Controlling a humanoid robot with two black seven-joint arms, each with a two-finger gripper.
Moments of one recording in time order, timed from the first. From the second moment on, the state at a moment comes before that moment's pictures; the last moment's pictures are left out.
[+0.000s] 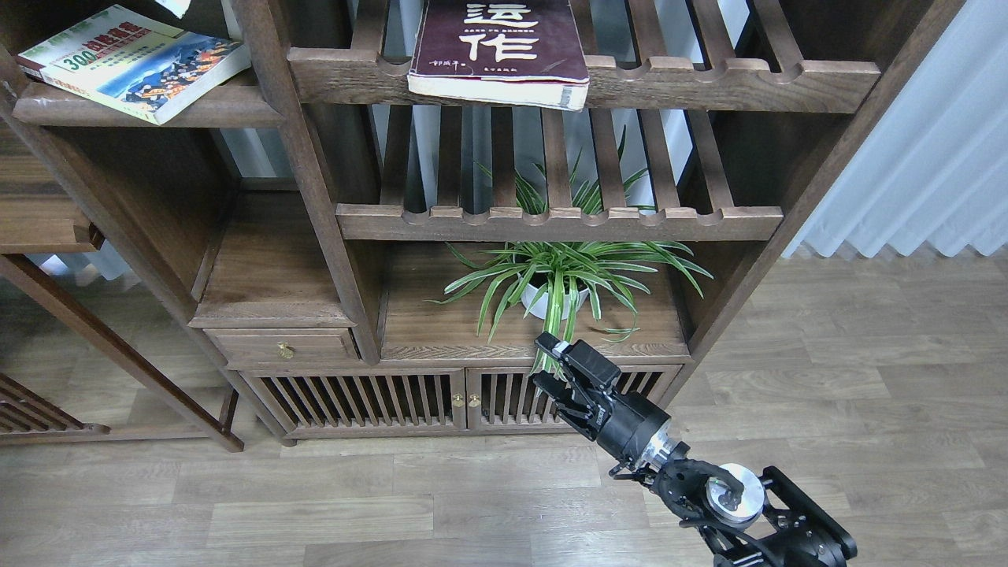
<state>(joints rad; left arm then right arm) -1.23 0.62 -1.03 -0.46 -0.31 -0.49 0.49 0.11 0.02 1.14 0.92 0.28 0.48 -0.49</state>
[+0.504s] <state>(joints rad) -1.23 0.63 -1.01 -0.55 -0.31 -0.49 0.49 0.11 0.02 1.14 0.92 0.28 0.48 -0.49</state>
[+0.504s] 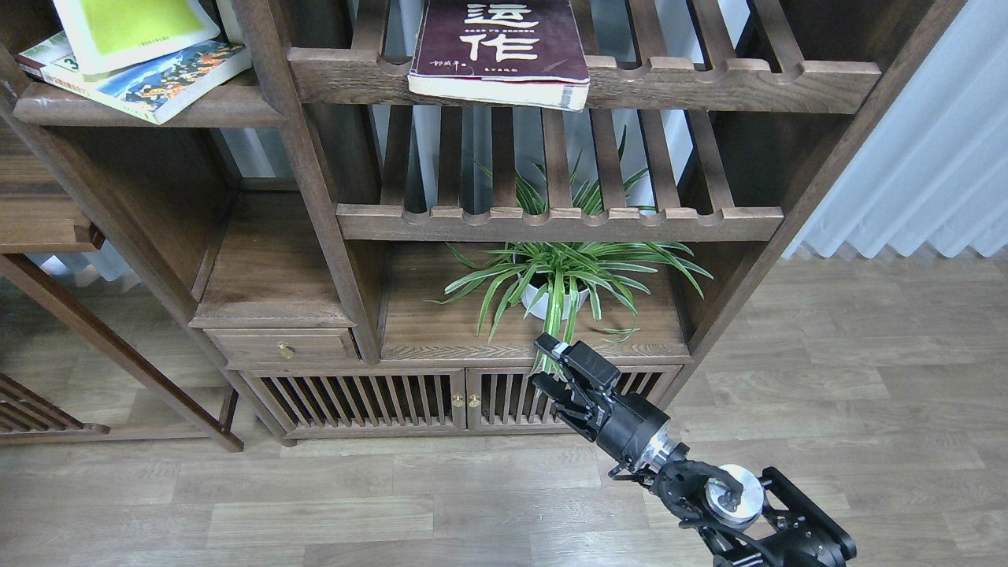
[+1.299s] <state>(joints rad) -1.21 0.85 -1.01 -0.82 -0.31 -0.49 0.49 0.10 0.01 1.13 0.89 0.28 0.48 -0.49</state>
